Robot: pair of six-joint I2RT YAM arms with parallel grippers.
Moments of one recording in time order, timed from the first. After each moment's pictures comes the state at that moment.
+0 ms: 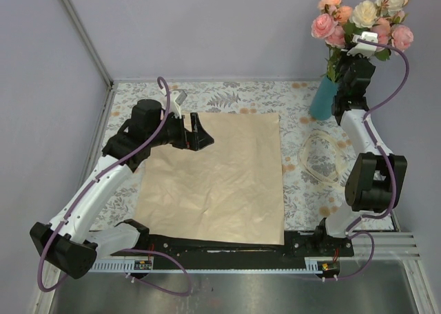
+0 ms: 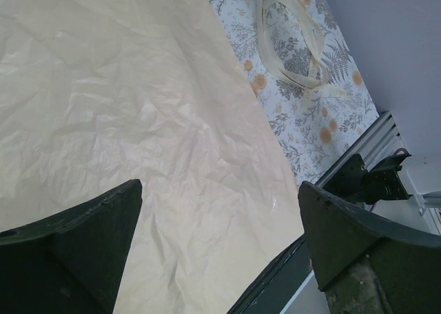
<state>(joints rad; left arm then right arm) -0.46 1.11 1.17 -0.55 0.39 -0.39 -0.09 1.65 1.35 0.54 0.19 -0.06</state>
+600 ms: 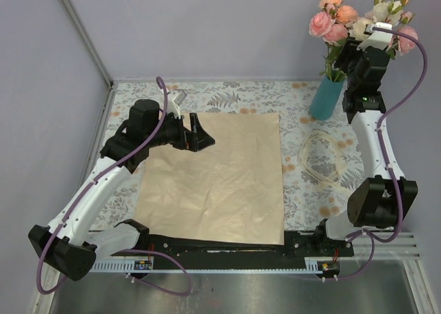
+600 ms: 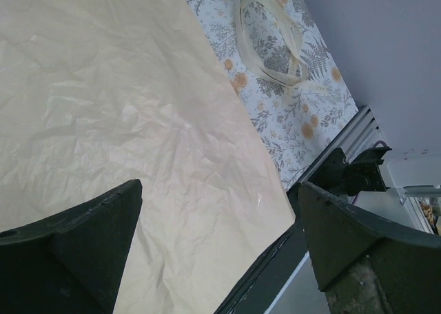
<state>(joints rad) -0.46 1.10 1.17 -0.55 0.46 -0.41 -0.09 1.53 1.45 0.12 0.16 0.03</state>
